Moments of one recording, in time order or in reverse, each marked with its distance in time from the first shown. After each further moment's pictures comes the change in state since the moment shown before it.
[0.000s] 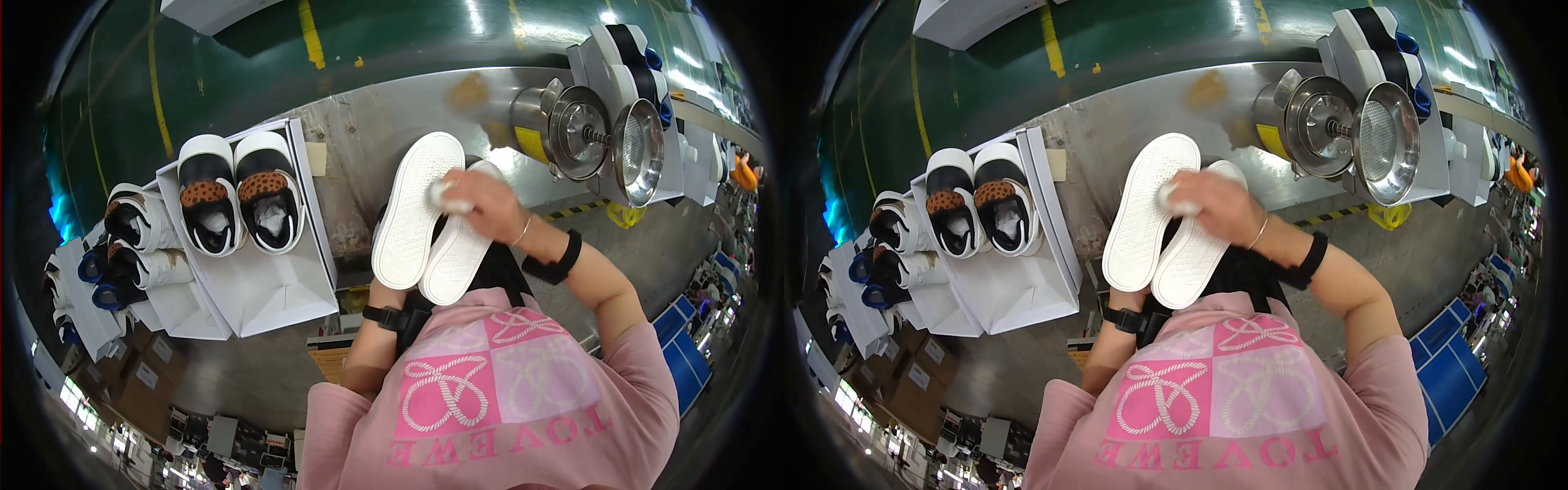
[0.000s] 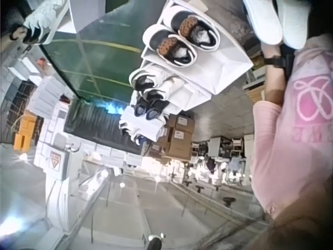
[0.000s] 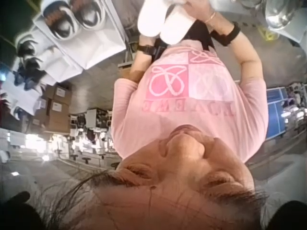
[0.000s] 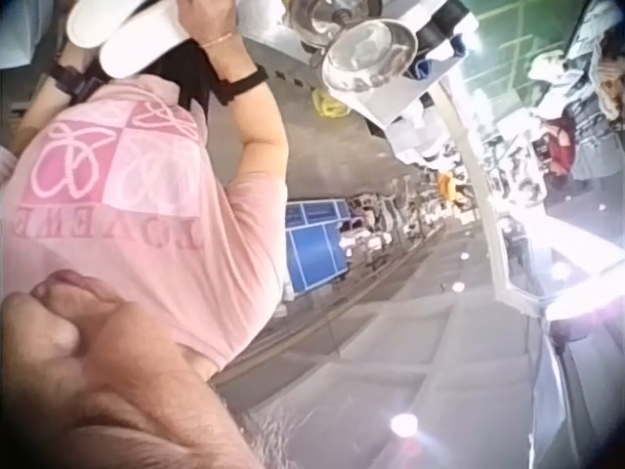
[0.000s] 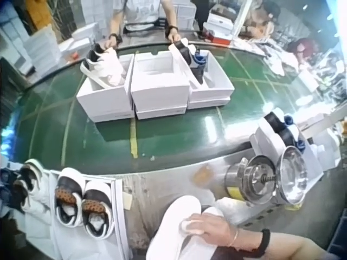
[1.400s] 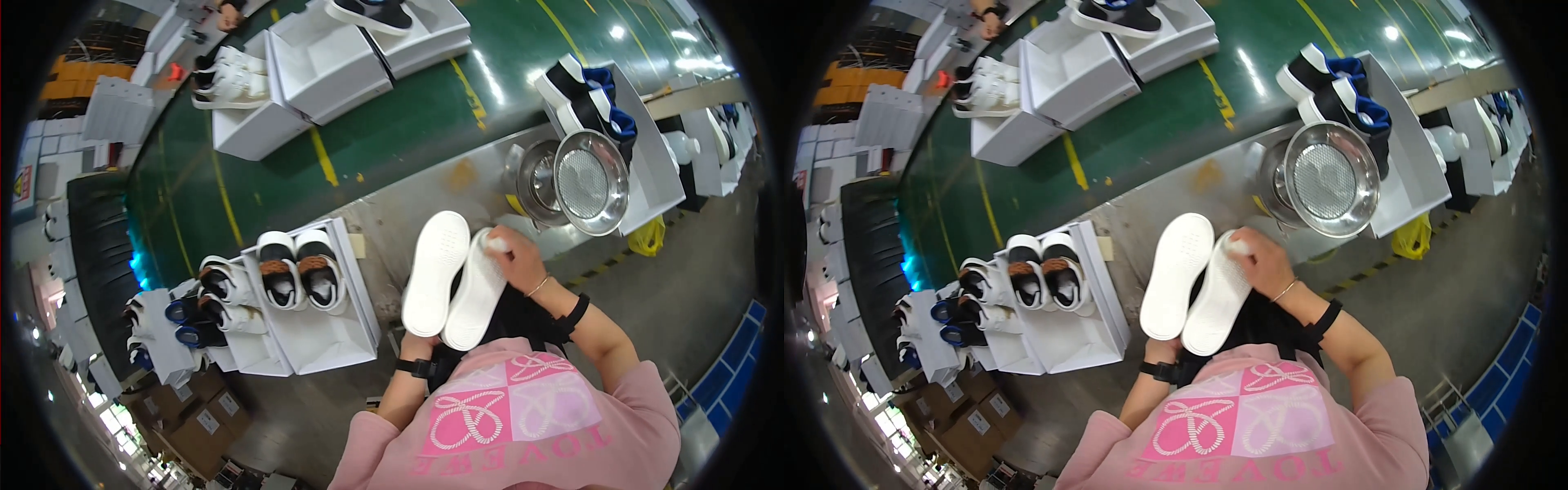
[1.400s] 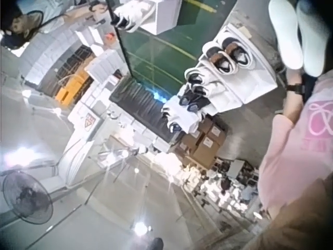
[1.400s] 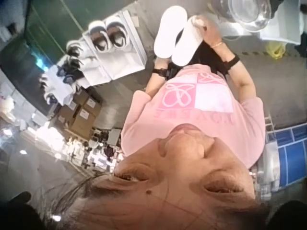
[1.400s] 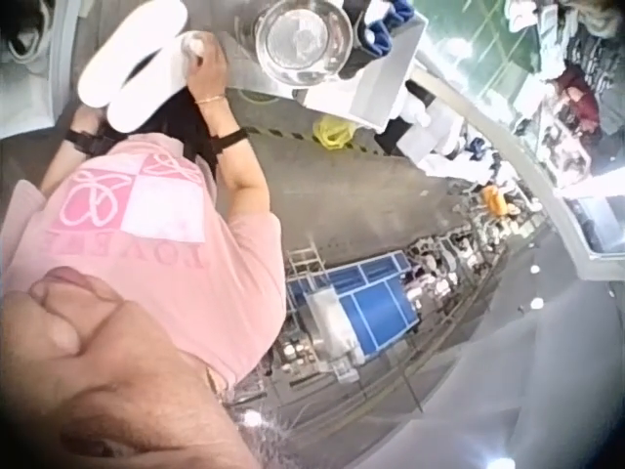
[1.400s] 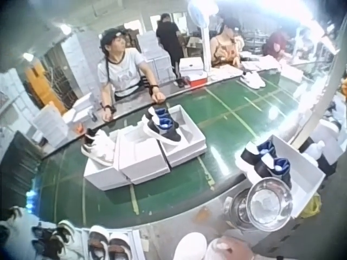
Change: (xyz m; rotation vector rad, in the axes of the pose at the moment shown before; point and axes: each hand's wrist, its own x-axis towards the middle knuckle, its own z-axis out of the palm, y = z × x) left_hand -0.005 0.009 0.020 -0.368 0.257 -0.309; right_hand -0.058 0.014 -0.020 0.024 0.316 0.524
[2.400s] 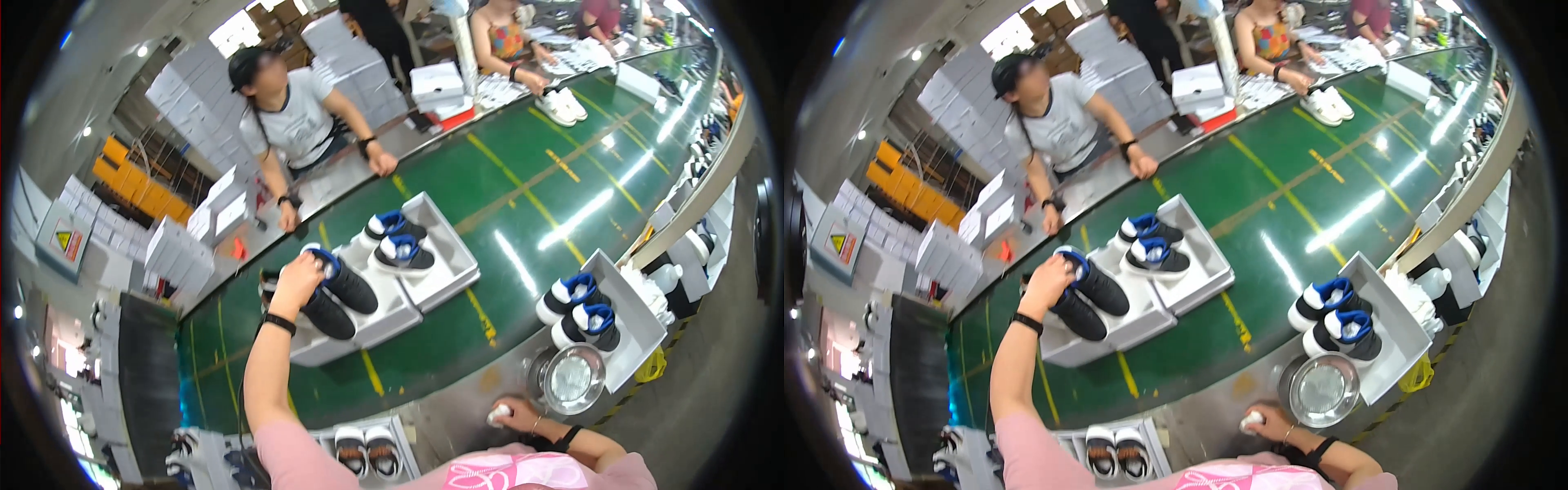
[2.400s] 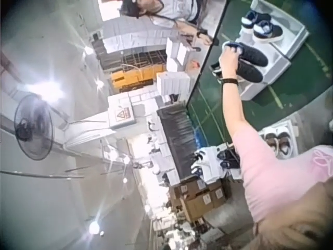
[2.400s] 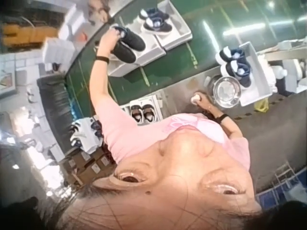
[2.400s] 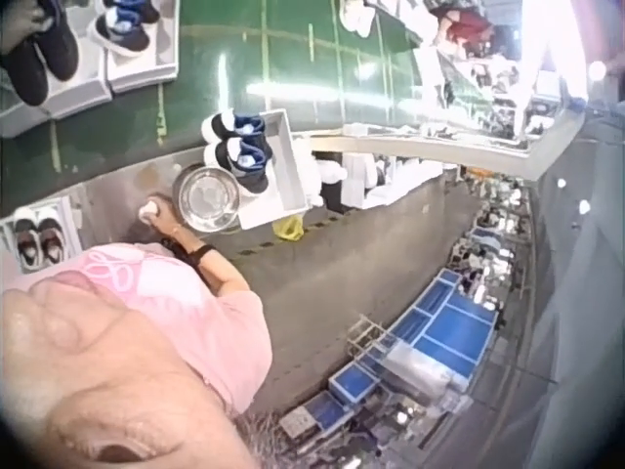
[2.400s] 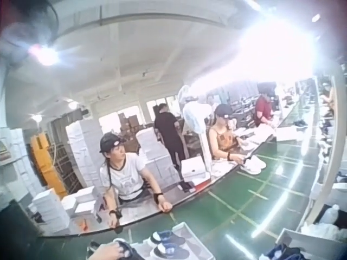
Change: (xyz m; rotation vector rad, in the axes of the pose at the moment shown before) left_hand 0.037 0.548 0.343 -2.322 0.070 -1.527; right_hand 0.059 0.038 0.040 0.306 -0.209 0.081
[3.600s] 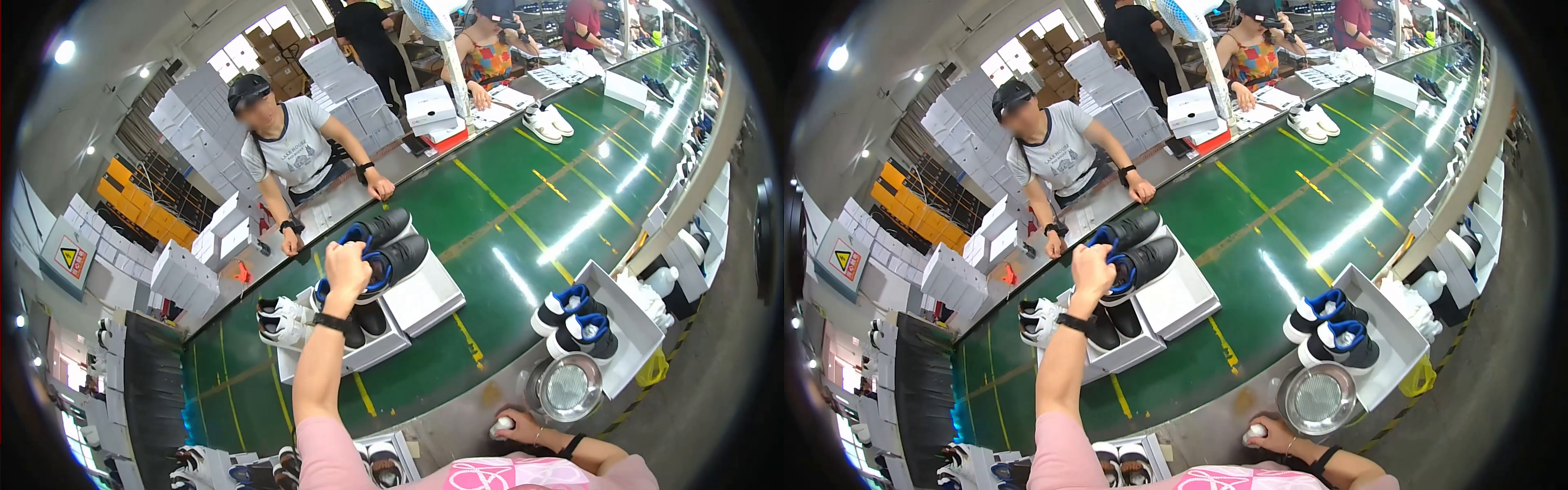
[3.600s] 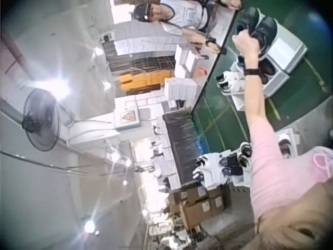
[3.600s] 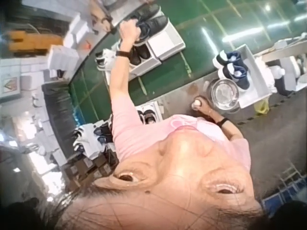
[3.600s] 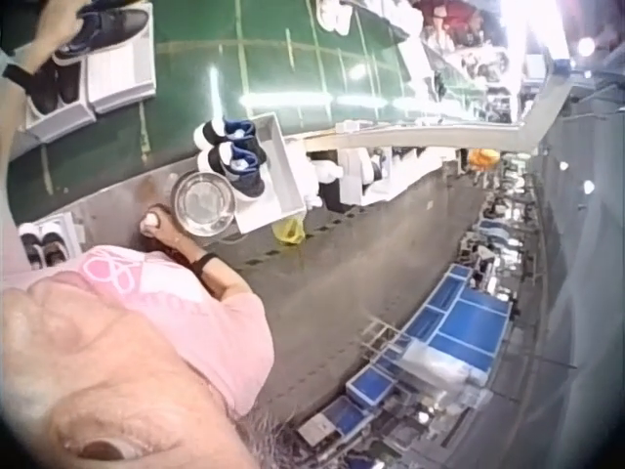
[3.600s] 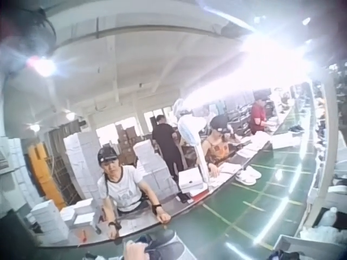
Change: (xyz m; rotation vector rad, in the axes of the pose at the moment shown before) left_hand 0.122 0.078 -0.064 -0.448 0.461 -0.500; right_hand -0.012 -0.006 -0.002 -0.046 0.037 0.086
